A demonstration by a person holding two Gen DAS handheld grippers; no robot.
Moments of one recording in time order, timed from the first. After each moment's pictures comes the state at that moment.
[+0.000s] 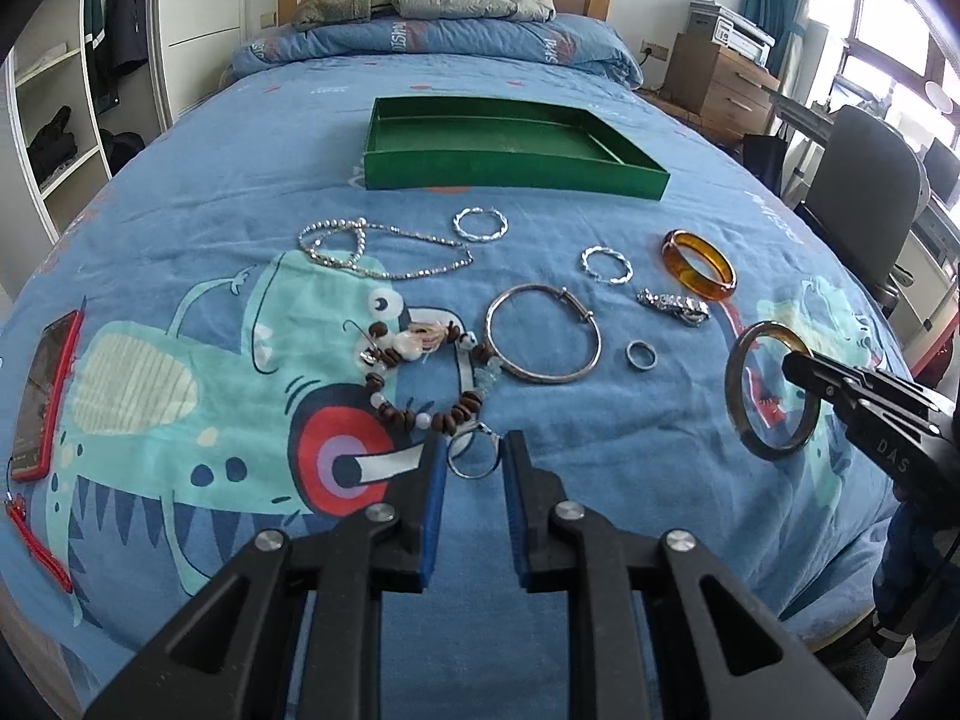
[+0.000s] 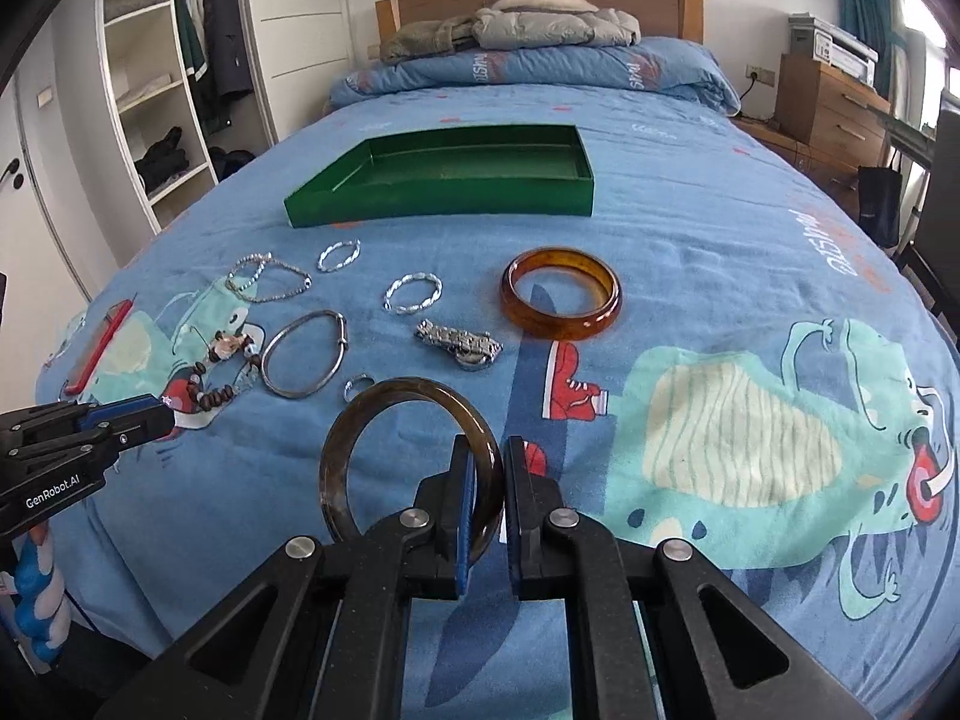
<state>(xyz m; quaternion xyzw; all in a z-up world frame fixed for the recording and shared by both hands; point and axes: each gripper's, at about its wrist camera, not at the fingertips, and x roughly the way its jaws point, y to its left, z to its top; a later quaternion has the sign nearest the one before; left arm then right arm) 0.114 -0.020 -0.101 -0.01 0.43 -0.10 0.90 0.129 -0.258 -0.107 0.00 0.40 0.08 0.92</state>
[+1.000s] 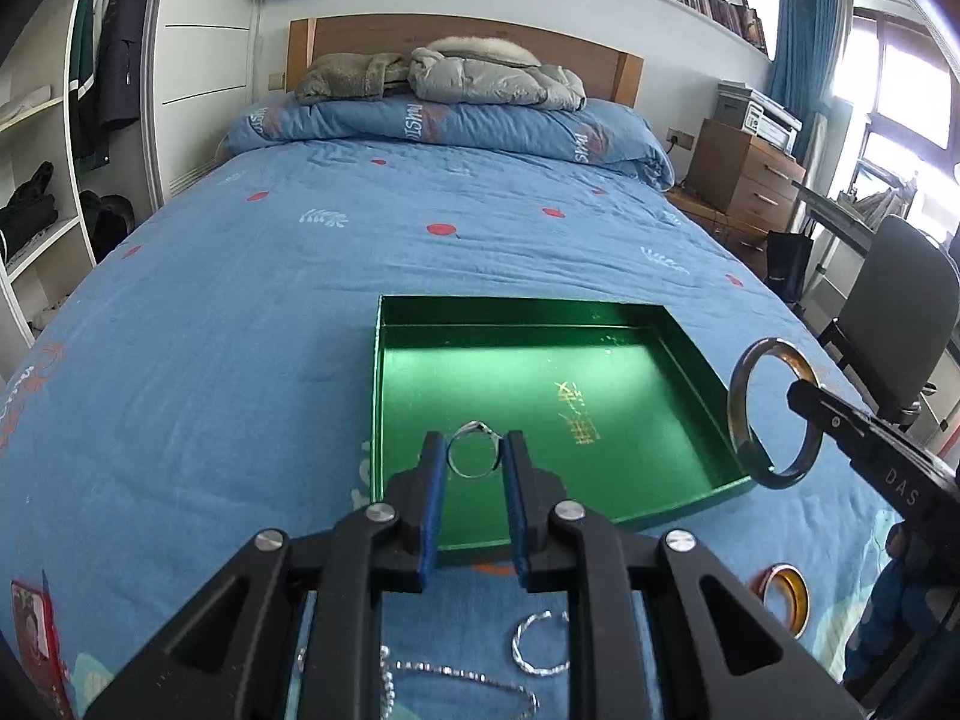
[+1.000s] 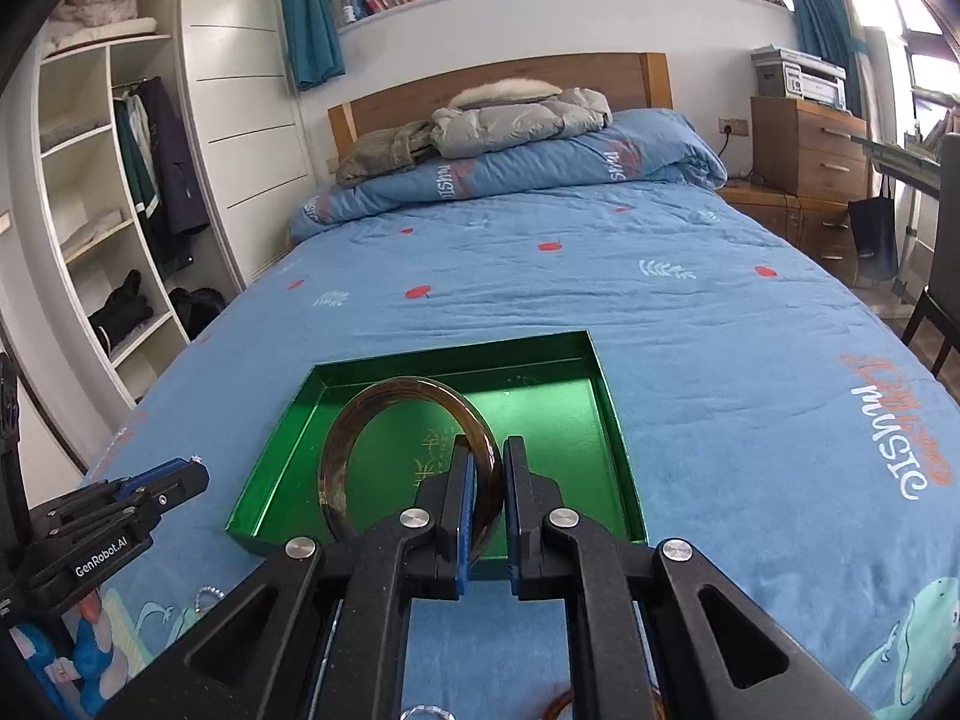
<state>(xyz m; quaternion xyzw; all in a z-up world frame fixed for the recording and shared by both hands) 0.362 -0.015 -0.042 -0.04 0.36 -0.09 0.93 0.351 -0.245 -0.031 0.08 0.30 0.04 0.95</state>
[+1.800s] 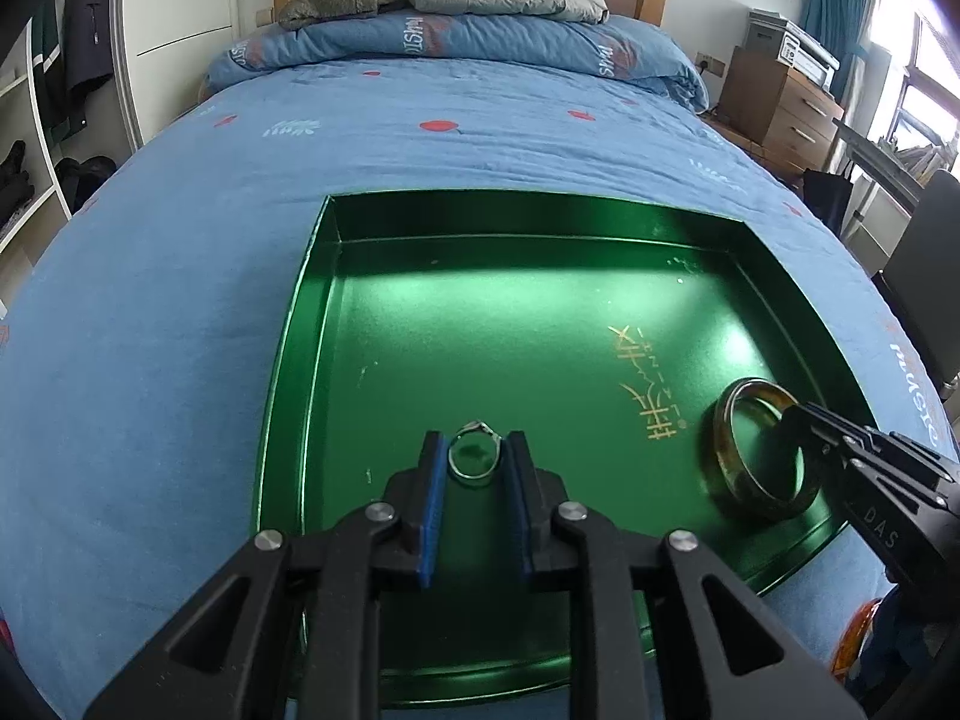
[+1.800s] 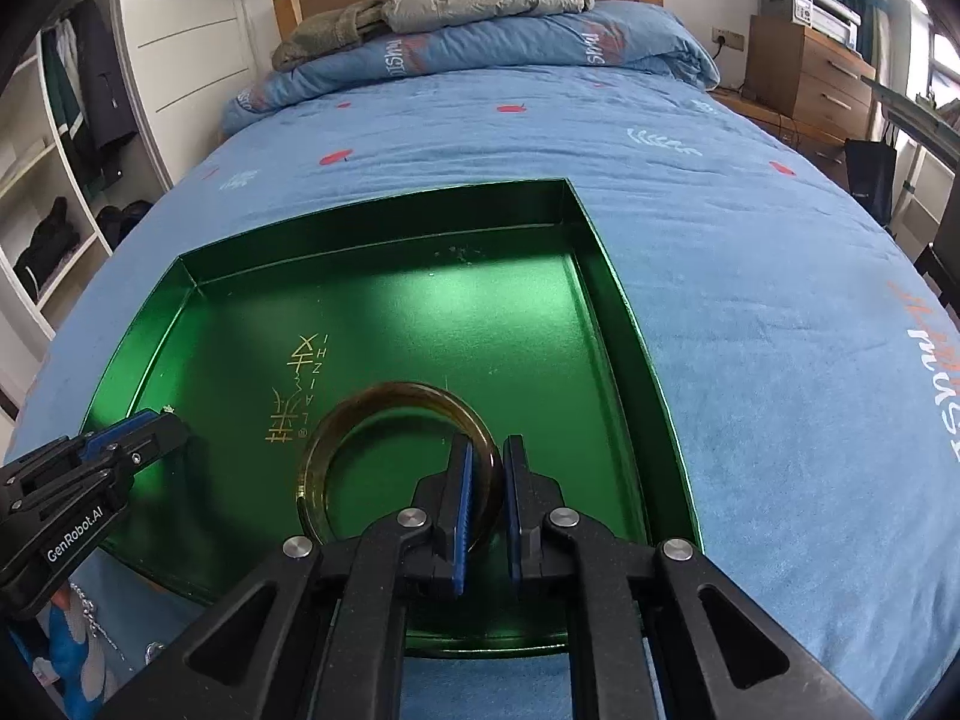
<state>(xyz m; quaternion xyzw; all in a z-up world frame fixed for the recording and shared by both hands) 0.438 -0.046 -0.124 -0.01 0.44 -0.07 0.90 0.434 -0.244 -0.126 0.04 0.43 0.00 0.90</state>
